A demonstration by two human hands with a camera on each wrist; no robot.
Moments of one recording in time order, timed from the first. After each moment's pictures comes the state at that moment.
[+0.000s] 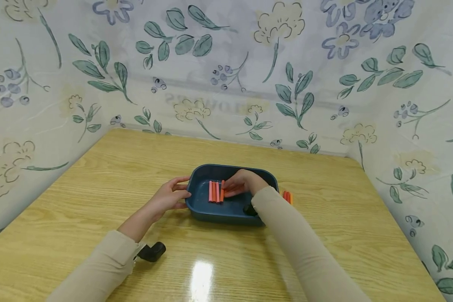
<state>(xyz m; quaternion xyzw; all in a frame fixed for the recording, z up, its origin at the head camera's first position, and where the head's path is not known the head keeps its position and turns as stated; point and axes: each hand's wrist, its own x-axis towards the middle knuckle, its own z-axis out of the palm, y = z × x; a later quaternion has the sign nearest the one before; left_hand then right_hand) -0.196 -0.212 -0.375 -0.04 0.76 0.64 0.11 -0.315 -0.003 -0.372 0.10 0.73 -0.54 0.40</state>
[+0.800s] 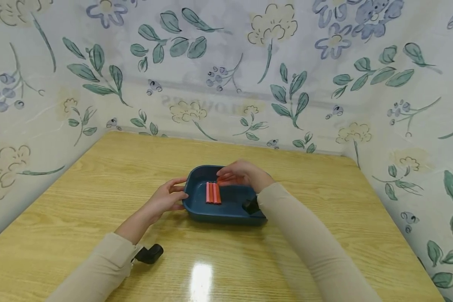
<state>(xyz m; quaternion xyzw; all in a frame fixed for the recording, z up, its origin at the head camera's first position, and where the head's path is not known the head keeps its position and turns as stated) -0.197 -0.210 -0.375 -0.04 0.76 0.64 0.11 -0.304 0.005 -0.334 0.04 0.70 -0.62 0.35</state>
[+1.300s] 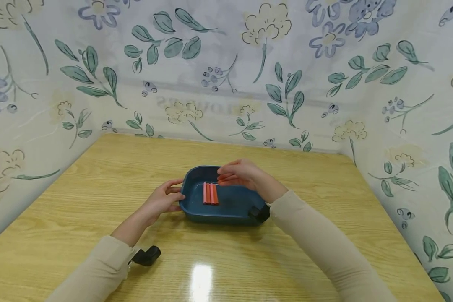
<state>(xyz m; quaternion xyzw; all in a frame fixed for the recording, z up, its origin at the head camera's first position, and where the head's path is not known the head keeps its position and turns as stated) -0.197 -0.210 -0.374 -0.04 0.76 0.64 0.11 -0.275 0.026 -0.314 -0.03 0.70 -0.65 0.31</state>
